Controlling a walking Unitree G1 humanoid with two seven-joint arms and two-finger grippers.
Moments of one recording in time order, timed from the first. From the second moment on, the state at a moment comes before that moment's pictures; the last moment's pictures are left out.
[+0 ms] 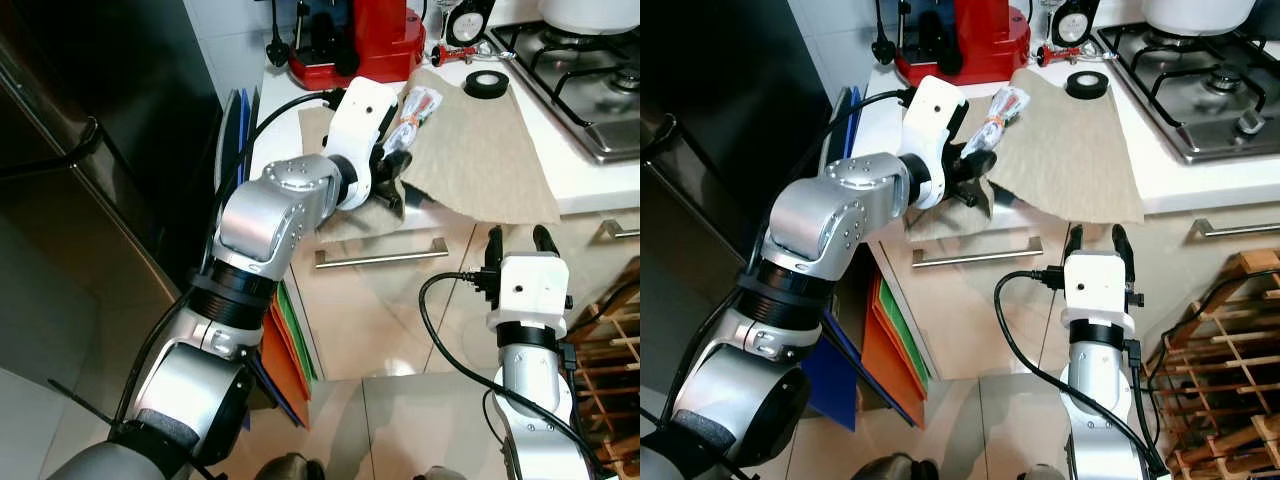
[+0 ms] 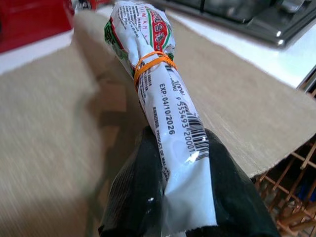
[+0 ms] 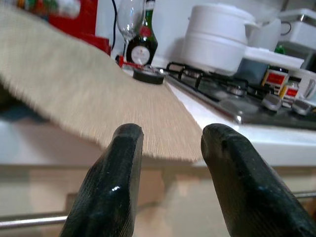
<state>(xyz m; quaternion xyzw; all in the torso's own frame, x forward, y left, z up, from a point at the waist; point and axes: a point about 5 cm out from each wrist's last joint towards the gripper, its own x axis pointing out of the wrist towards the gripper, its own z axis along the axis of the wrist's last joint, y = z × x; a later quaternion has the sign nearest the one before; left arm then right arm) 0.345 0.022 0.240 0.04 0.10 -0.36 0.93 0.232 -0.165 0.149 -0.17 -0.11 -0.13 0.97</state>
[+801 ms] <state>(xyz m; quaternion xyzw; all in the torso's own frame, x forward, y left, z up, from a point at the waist) 0.351 0.020 0.237 0.04 0.09 -0.33 0.94 0.245 -0.169 0.147 -0.19 -0.10 -0.12 0.97</state>
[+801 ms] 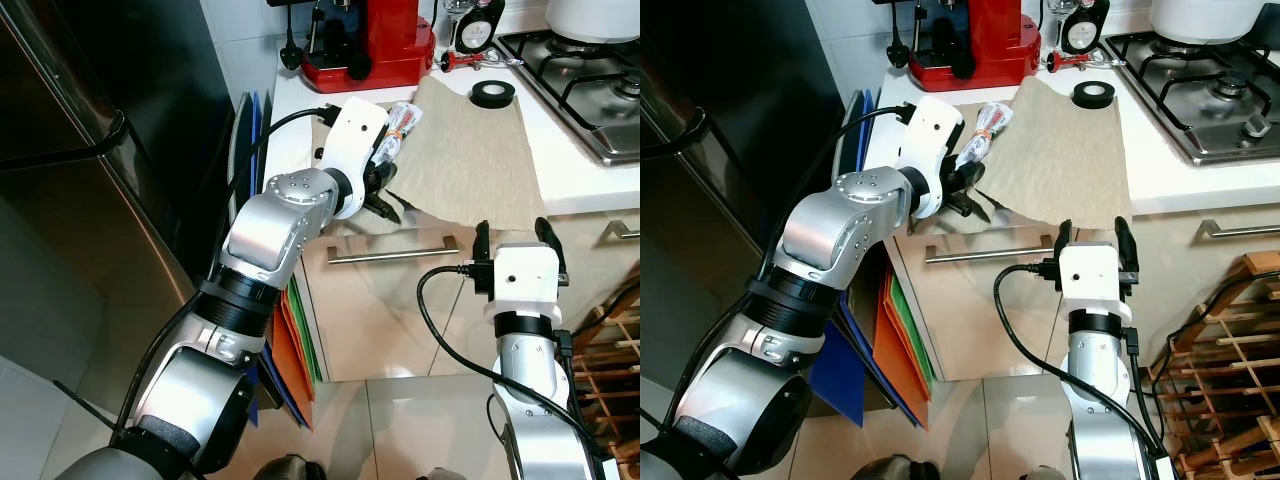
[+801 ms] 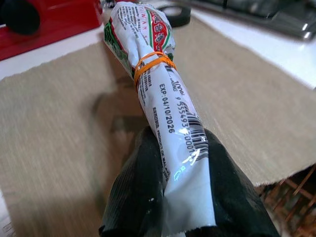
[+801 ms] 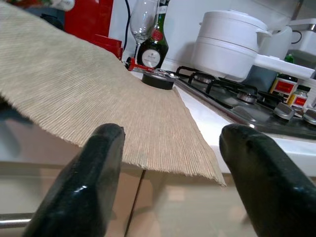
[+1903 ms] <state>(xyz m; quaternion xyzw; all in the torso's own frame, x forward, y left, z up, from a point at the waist) 0.378 0.031 0.241 0.05 0.07 -0.29 0.95 0.246 -0.167 0.144 -0.19 -0.10 -0.12 0.97</state>
